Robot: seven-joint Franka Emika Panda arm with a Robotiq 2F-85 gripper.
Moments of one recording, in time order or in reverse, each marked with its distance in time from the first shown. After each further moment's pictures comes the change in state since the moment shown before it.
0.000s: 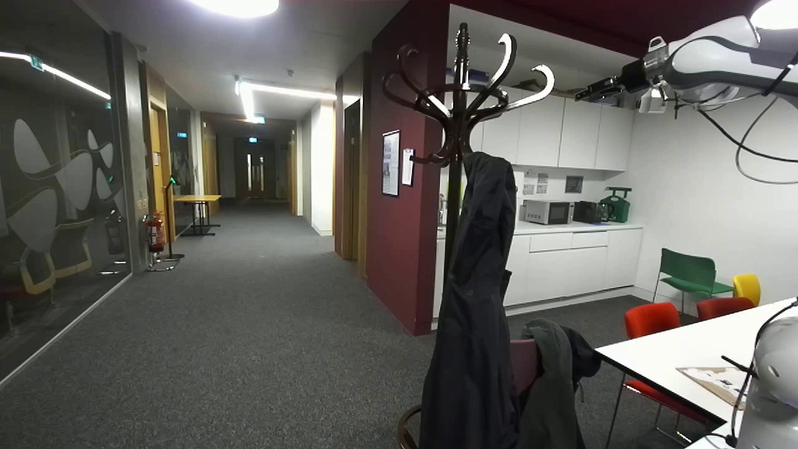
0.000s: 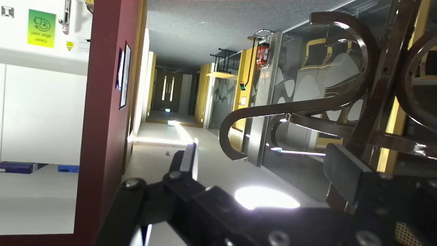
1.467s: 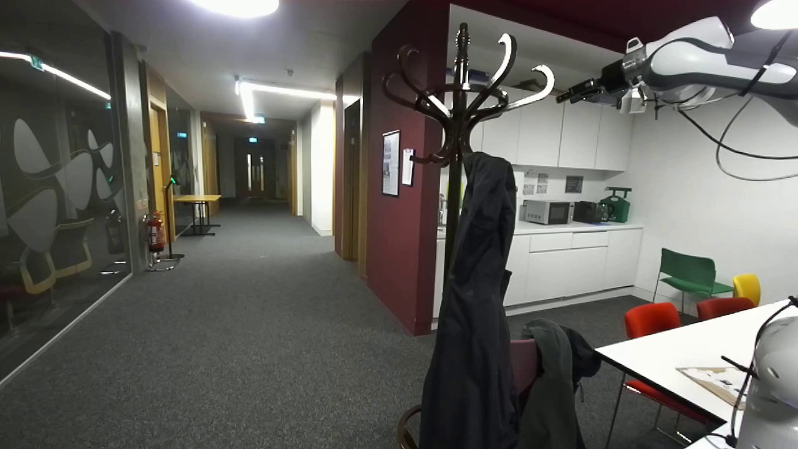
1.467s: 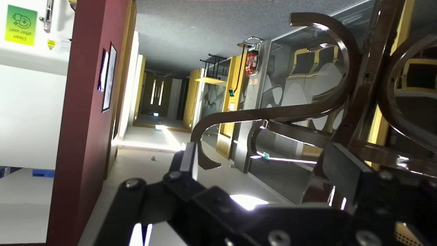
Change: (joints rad) arm 0.002 0.075 0.054 0.046 0.002 0.002 0.007
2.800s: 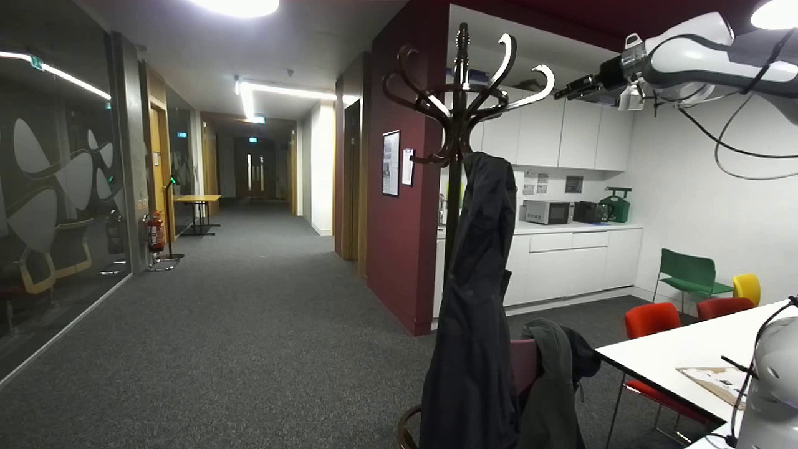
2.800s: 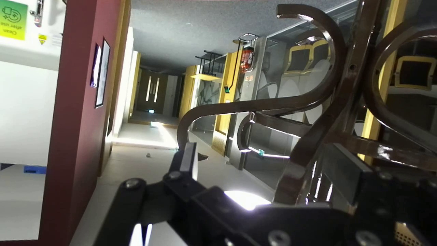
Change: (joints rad) arm 0.000 -0.002 0.028 0.007 0.000 0.000 0.015
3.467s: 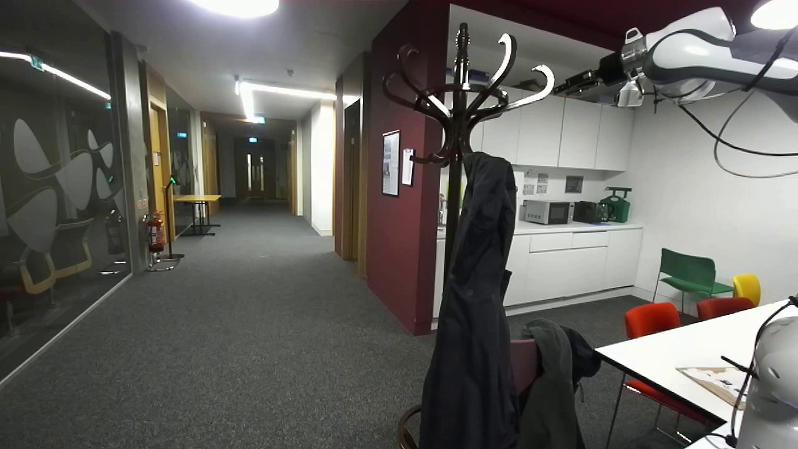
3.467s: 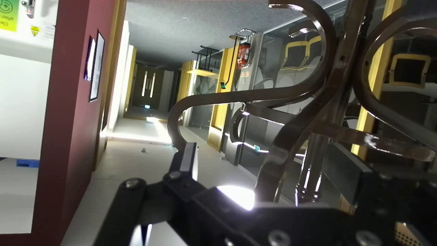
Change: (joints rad) arm 0.006 0.002 0.015 0.017 0.001 0.000 0.000
